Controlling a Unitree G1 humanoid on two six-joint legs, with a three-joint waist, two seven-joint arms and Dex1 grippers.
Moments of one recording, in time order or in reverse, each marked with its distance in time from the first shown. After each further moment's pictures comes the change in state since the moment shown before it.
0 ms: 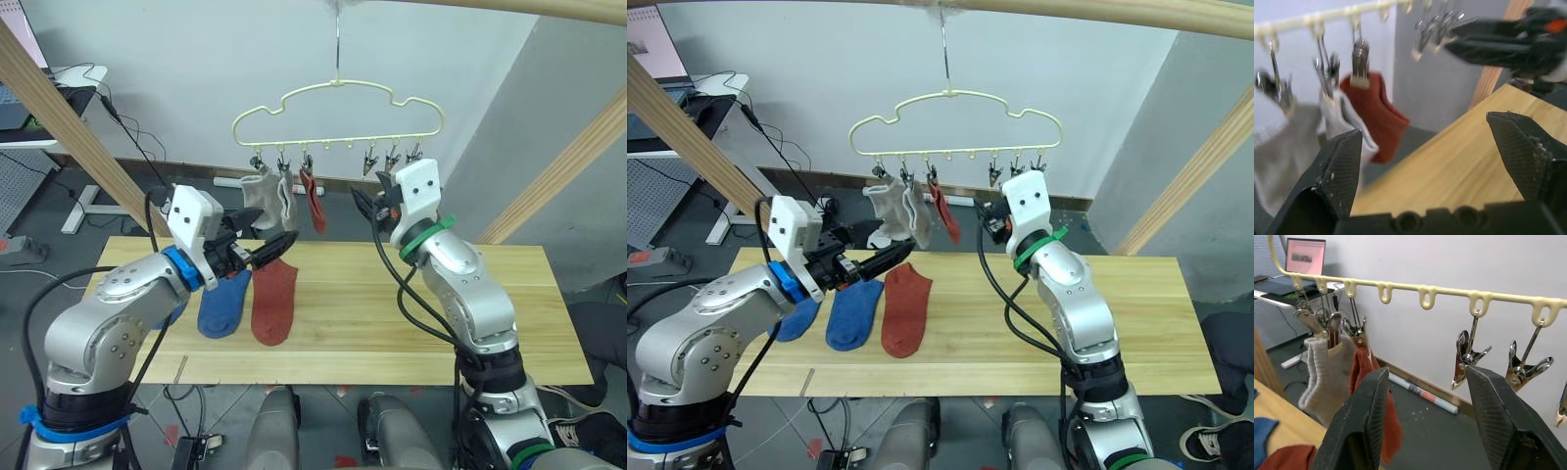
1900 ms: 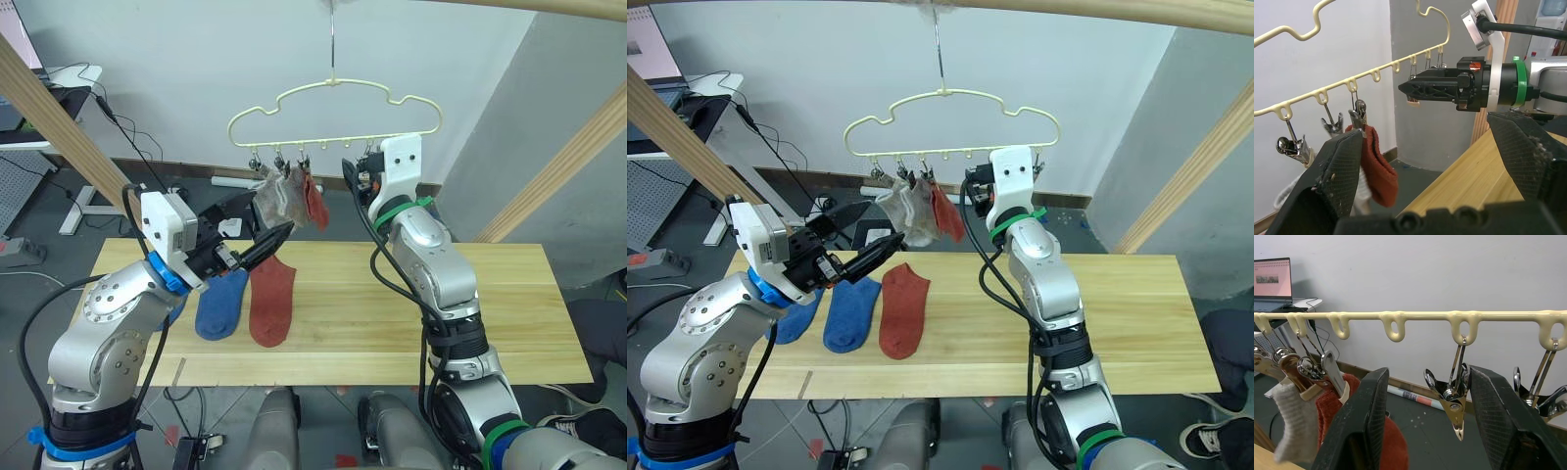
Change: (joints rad) left arm 0.073 -0.107 0.031 -0.004 0.063 -0.208 -0.047; right arm -0.154 0.148 -0.058 0.213 -0.005 -0.051 -0.126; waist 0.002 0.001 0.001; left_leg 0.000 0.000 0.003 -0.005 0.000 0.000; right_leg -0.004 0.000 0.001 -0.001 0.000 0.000
